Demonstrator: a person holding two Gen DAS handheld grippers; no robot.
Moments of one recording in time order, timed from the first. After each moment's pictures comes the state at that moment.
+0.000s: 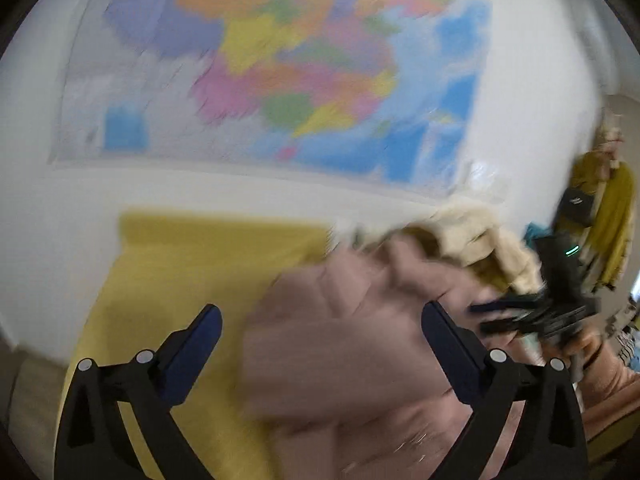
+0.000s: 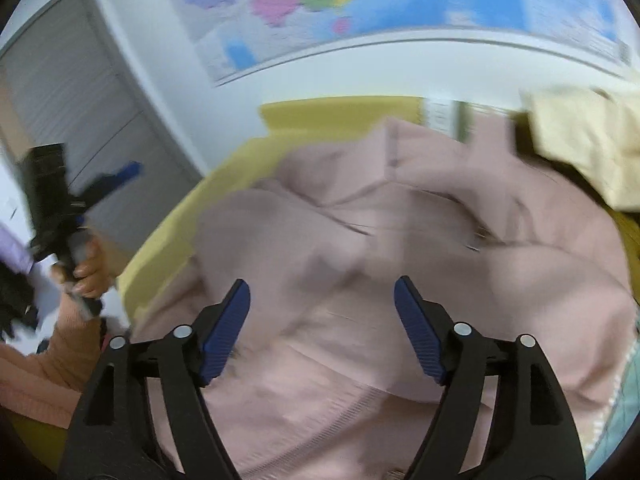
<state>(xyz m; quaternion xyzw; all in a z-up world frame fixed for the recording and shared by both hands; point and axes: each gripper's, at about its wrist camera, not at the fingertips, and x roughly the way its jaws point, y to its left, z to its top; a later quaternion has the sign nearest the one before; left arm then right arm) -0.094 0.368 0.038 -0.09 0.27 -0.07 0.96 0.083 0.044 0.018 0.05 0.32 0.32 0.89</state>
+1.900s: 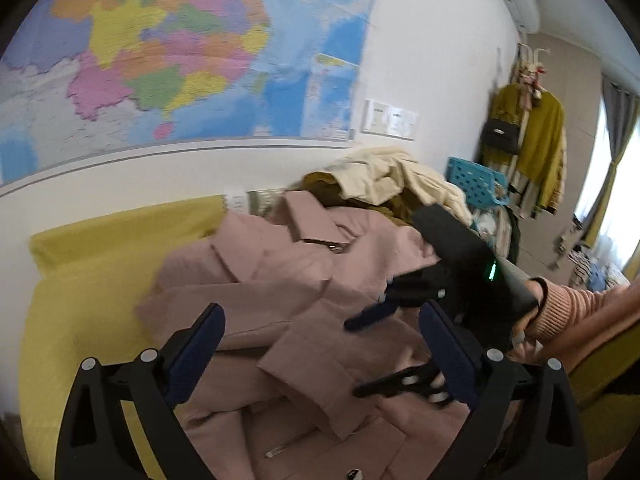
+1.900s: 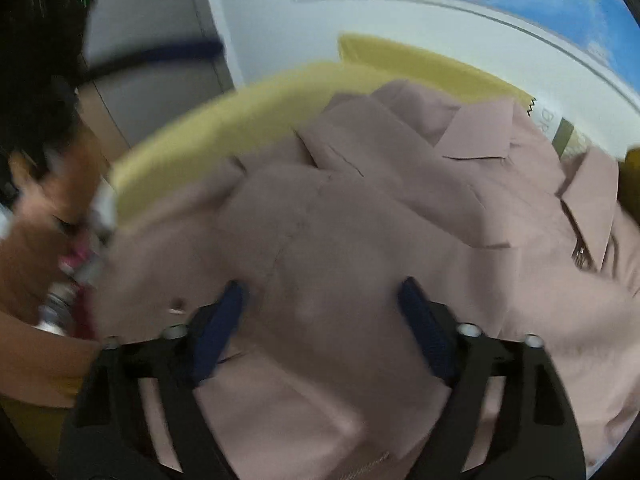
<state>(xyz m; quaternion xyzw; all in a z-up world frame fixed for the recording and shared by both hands) -0.088 0.284 0.031 -0.01 0.27 -0.23 0.93 0.055 0.149 -0.016 -0.14 0.35 0.35 0.86</state>
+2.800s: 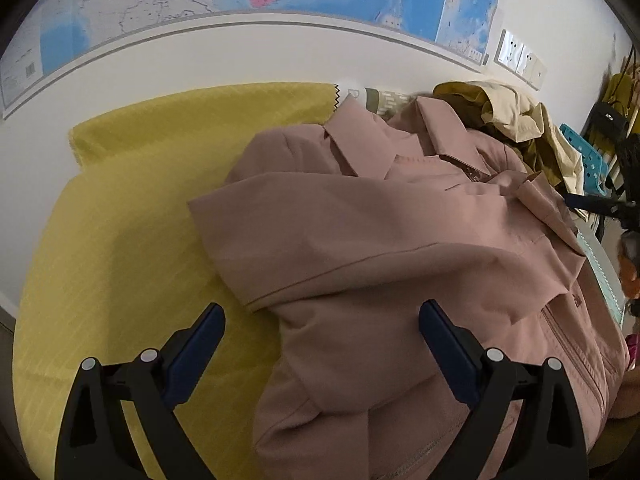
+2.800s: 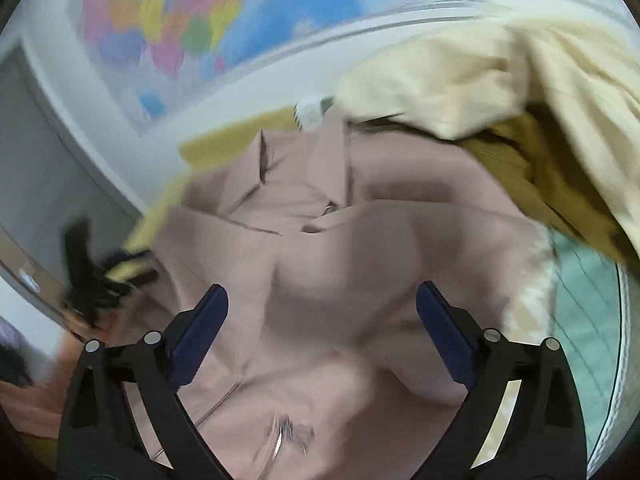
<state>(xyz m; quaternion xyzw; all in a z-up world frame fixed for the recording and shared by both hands) -0.007 0.313 -0.056 -0.02 0.42 -0.08 0.90 0.073 -0.062 0.009 0.12 0.35 0.18 0.91</state>
